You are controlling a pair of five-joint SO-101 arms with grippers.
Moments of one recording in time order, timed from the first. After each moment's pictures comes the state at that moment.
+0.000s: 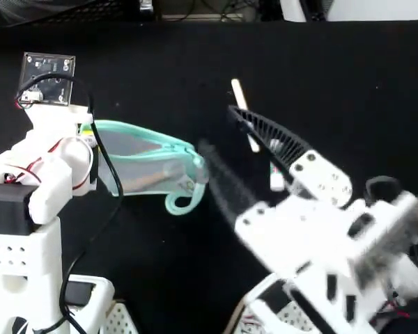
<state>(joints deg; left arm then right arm) -1.1 -39.6 12.5 87.7 -3.7 -32.3 -60.4 1.5 71.4 8.9</state>
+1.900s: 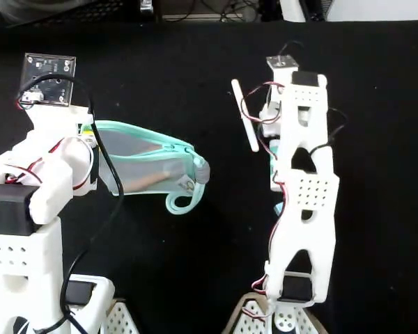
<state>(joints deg) -1.1 -39.6 12.5 87.7 -3.7 5.1 58.5 -51.3 91.7 11.6</state>
